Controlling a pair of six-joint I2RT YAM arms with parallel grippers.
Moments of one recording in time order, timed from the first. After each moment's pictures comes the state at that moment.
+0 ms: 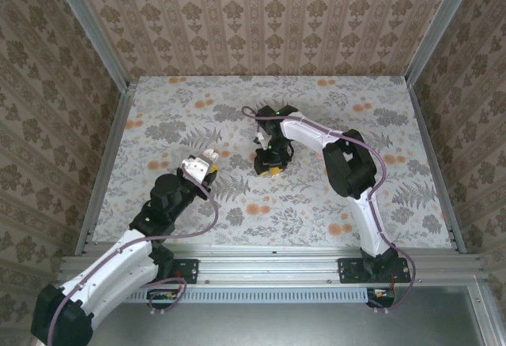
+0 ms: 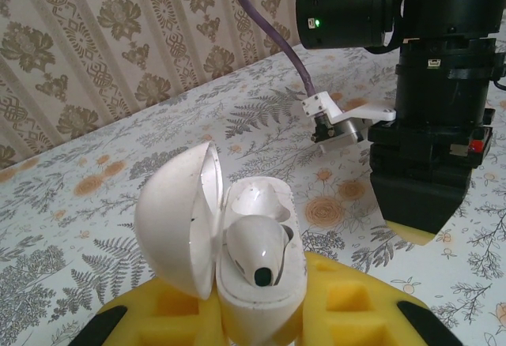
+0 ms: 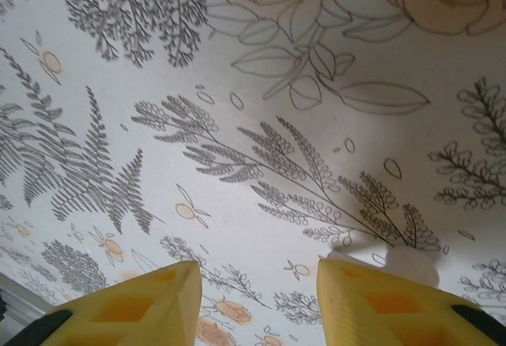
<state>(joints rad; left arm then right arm) -0.60 0.66 0.28 0.17 -0.02 0.17 0.57 2.24 1.82 -1.15 -0.36 0.24</state>
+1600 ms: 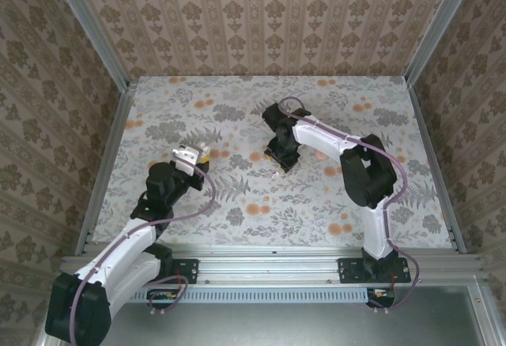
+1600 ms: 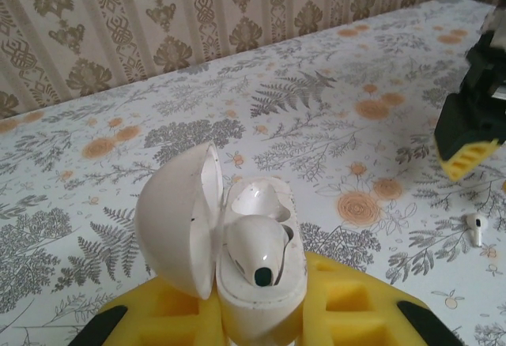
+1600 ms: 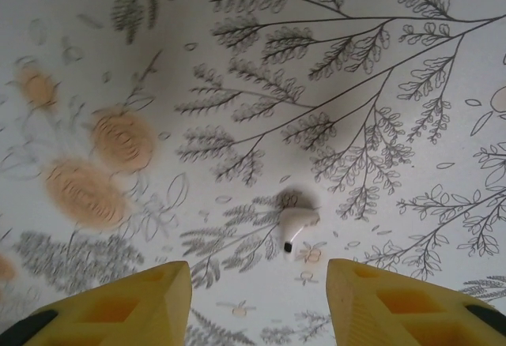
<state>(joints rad) -0.38 0.82 0.30 0.27 0.17 0.09 0.57 2.07 1.63 -0.98 -0.09 1.41</state>
